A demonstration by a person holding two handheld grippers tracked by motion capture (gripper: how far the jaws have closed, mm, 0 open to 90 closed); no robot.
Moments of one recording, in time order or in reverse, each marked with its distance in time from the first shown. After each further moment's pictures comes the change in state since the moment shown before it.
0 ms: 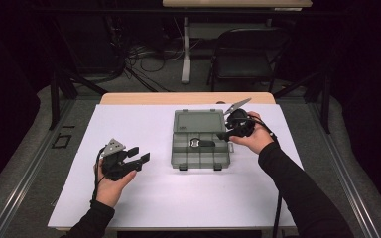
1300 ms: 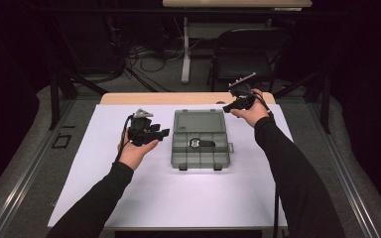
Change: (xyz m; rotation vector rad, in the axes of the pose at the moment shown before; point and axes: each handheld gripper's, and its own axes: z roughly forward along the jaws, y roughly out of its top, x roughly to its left) left arm -0.004 0.083 0.079 0.138 -0.009 0.039; right arm -0.067 0.048 0.018 0.001 -0.178 0.223
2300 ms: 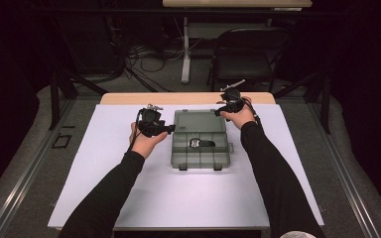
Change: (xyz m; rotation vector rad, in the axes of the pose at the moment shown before) left arm 0.006 0.013 0.043 0.082 0.058 -0.038; right arm 0.009 -0.007 0.050 0.016 0.002 0.096
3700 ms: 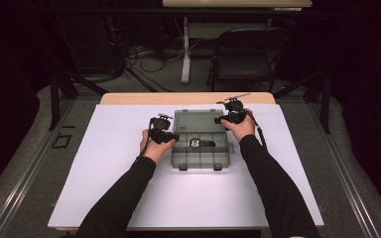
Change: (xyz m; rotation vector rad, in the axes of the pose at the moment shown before) left arm -0.010 -0.021 0.048 0.151 0.049 -0.059; right arm 0.000 -0.036 0.014 -0.057 0.056 0.139
